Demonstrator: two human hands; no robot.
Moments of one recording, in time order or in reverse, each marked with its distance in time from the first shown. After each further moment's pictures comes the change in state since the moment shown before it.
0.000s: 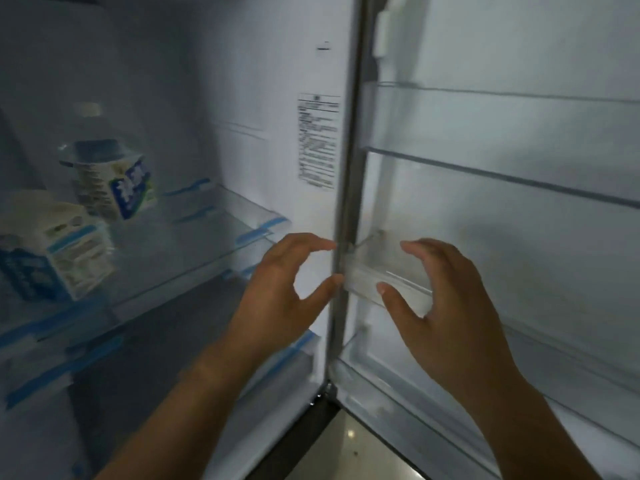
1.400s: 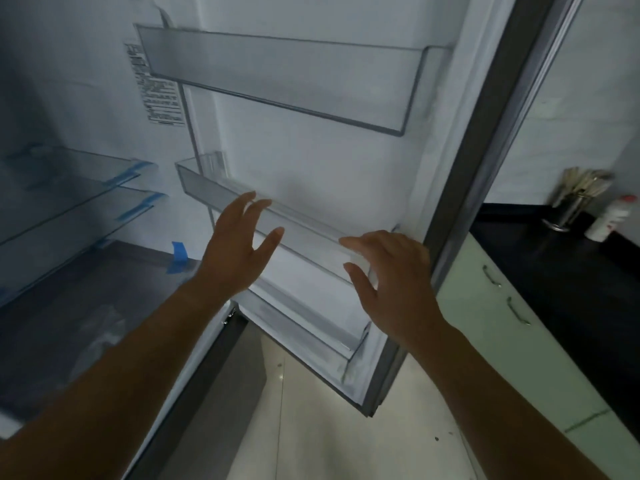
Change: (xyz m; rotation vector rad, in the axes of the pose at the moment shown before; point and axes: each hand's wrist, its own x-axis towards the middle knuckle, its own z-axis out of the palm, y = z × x) left_hand -0.104 0.091 0.037 -0.012 -0.231 0.142; right_hand -0.211 -0.047 -0.124 -0.407 0.118 0.092
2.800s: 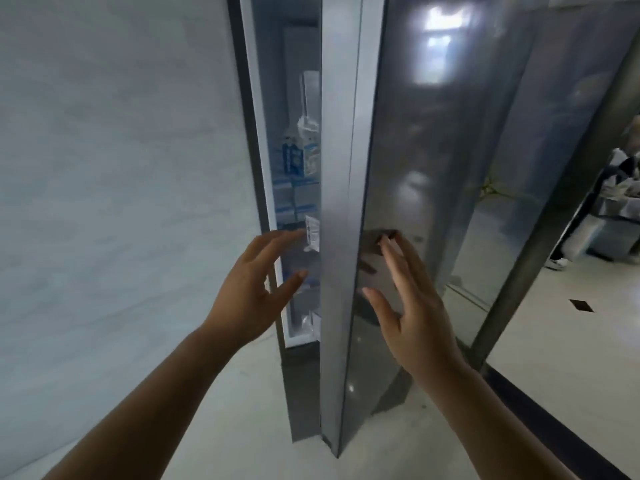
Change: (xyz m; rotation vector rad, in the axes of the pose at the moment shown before) left_hand -0.203 0.159 -0.110 0.410 0.404 -0.630; right_hand -0.022 -0.069 0.036 0.935 -0.212 -0.599
